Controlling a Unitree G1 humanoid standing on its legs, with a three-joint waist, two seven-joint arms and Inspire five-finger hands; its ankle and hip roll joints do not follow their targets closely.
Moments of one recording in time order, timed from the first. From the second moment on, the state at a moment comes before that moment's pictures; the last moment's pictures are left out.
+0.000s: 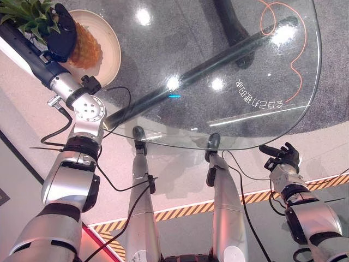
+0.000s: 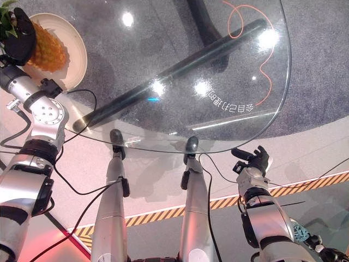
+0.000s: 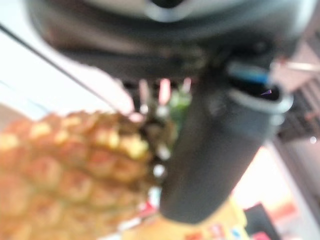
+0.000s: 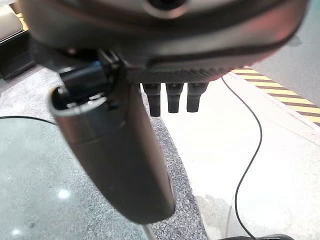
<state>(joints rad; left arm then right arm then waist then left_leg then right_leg) -1.08 0.56 -0.22 1.02 -0.22 -0.76 0.97 -0.73 -0.48 0.15 1.28 0.79 -0.10 -0.39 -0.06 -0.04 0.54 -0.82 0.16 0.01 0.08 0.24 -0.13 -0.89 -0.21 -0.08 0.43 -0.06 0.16</state>
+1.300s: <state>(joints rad) -0.89 0.55 -0.22 0.92 -0.22 -0.77 0.85 -0.71 -0.47 0.14 1.29 0.79 -0.10 -0.40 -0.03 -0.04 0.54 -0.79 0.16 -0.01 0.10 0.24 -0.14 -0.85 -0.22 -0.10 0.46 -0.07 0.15</state>
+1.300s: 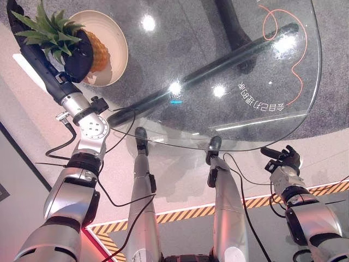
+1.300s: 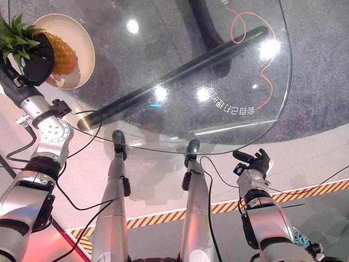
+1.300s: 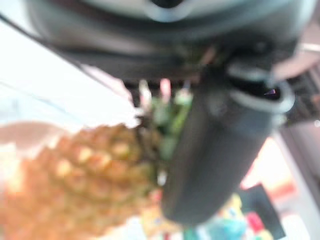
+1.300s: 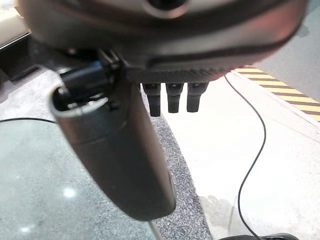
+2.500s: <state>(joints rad) -0.72 0.52 -0.22 0.84 -0.22 -0.79 0.70 -0.65 -0.47 0.11 1.31 0.79 -0.10 -0.41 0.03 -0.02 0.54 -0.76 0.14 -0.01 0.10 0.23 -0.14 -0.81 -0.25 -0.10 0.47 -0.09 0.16</state>
